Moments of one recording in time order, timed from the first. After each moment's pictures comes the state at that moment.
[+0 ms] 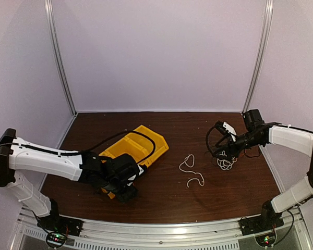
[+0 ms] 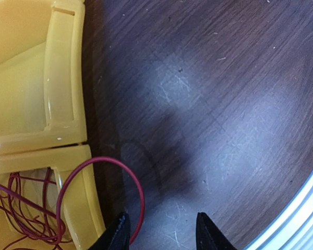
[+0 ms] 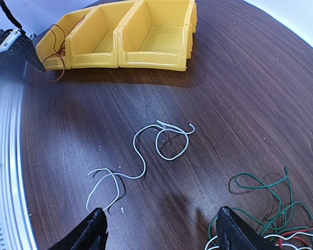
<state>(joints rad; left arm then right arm) -1.18 1.48 0.88 -0.55 -0.17 -0.33 0.18 1.38 0.88 -0.48 -0.77 -0.61</state>
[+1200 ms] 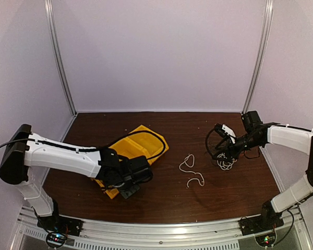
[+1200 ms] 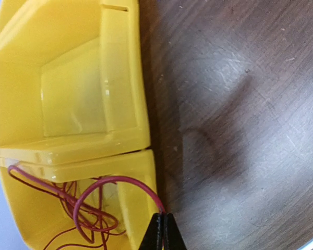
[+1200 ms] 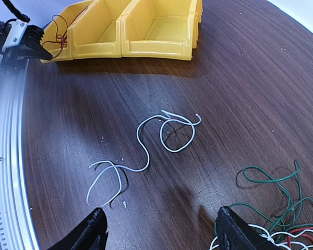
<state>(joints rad) -1.22 1.68 1.09 -0.79 -0.42 -0.31 0.18 1.41 0.88 -0.51 -0.77 -0.64</state>
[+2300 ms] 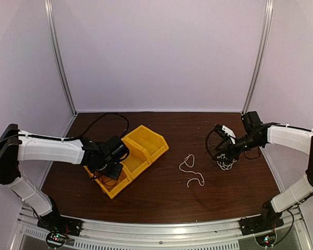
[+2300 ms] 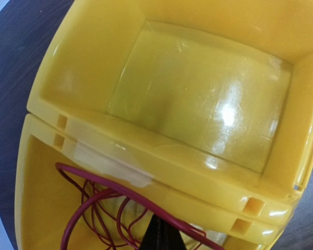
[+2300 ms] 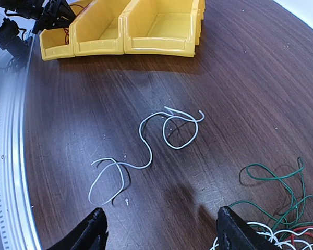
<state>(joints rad) -0.90 1.54 0.92 -0.61 -0.42 -0.46 0.18 1.41 0.88 -0.53 -0.77 -0.65</state>
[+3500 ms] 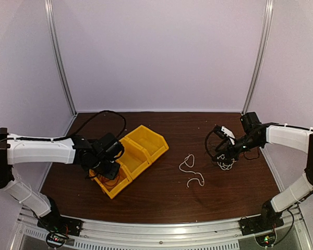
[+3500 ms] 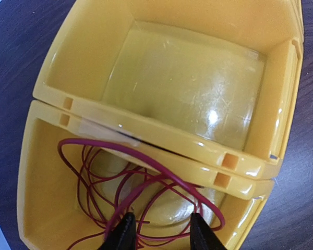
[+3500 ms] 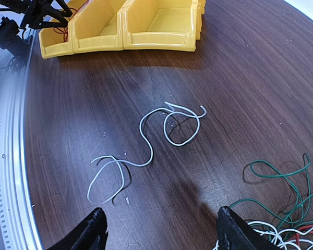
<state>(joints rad) -0.90 1.45 0.90 -0.64 -0.34 -0.44 0.18 1.43 0.88 -0.53 -0.77 -0.65</state>
